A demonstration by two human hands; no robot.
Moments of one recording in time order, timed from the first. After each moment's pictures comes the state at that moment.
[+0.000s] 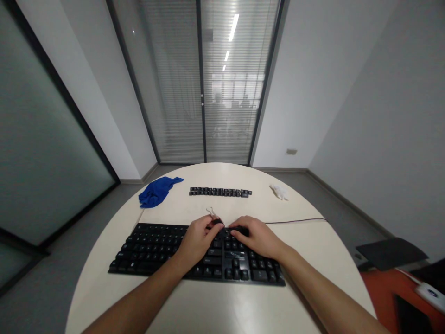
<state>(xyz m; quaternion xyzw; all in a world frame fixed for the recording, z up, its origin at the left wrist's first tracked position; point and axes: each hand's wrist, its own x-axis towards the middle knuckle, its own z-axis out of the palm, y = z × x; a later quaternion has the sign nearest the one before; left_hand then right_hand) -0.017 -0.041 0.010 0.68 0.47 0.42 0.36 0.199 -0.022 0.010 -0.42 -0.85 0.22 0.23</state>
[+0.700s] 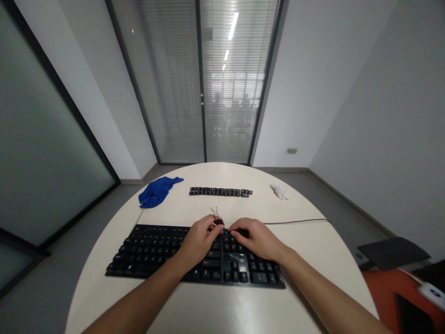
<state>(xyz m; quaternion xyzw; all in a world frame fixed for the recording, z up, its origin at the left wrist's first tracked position) -0.018 -0.041 0.011 0.73 0.46 0.39 0.33 0.194 -0.026 0.012 -0.40 -0.85 0.23 0.24</state>
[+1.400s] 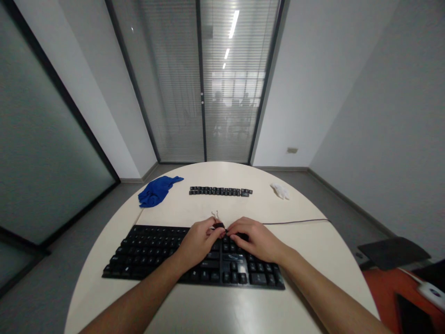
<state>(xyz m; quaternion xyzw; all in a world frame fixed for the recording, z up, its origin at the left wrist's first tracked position) -0.020 -0.044 0.010 0.72 0.43 0.38 0.39 0.193 -0.029 0.019 -0.32 -0.89 0.21 0.23</state>
